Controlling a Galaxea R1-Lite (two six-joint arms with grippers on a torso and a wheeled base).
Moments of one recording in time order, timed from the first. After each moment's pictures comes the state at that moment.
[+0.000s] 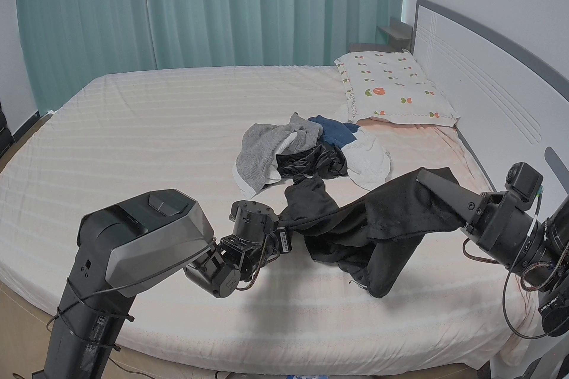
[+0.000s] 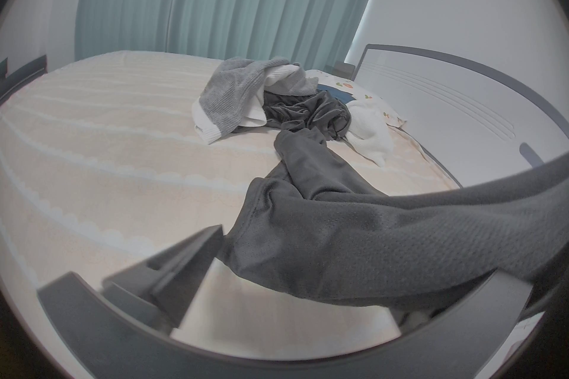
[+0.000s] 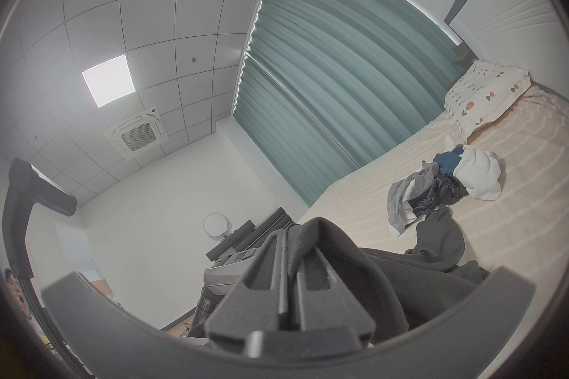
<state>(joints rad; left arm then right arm) -0.55 2.56 -1.23 -0.84 0.20 -0.45 0.58 1.52 -0.23 -1.55 0.28 0.70</state>
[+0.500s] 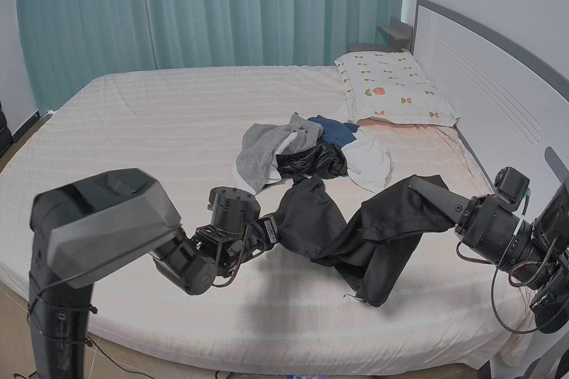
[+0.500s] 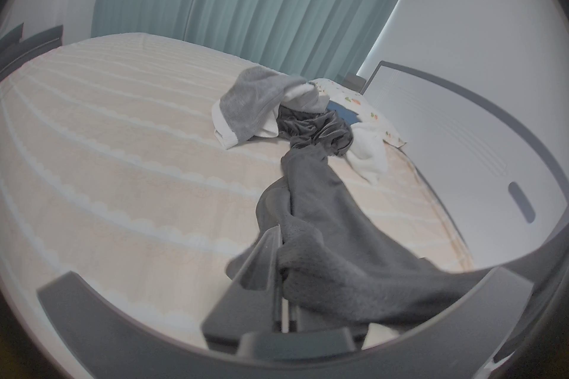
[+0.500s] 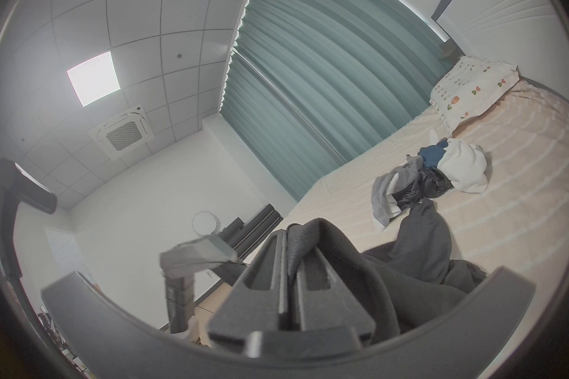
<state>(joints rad) -0.54 2.36 -1.04 -0.84 0.18 -0.58 0.53 1.59 -0.23 -1.55 0.28 0.70</state>
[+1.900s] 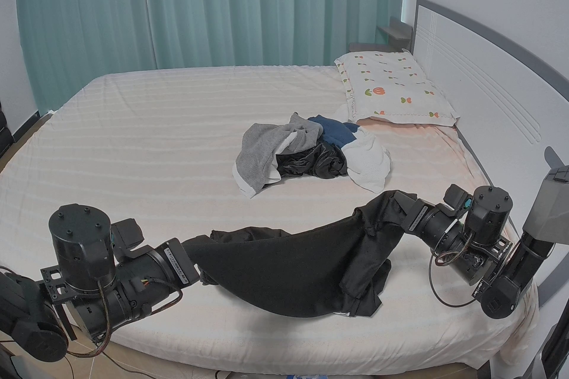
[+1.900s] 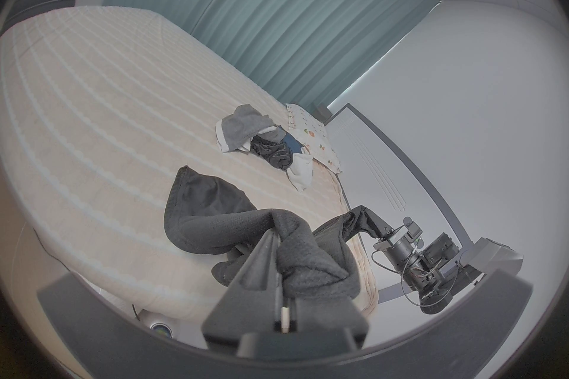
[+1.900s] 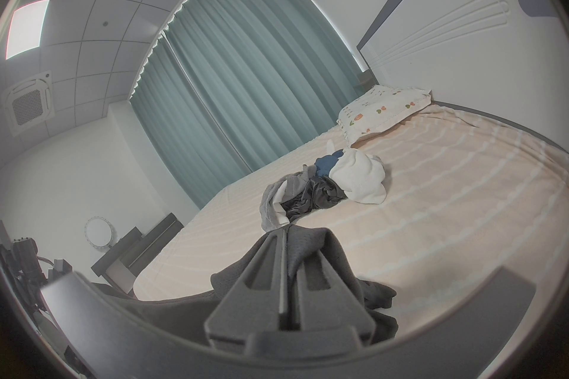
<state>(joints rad) -0.65 1.52 -0.33 -0.85 0.13 -0.83 0.46 2.01 -0.39 -1.55 -0.13 0.56</state>
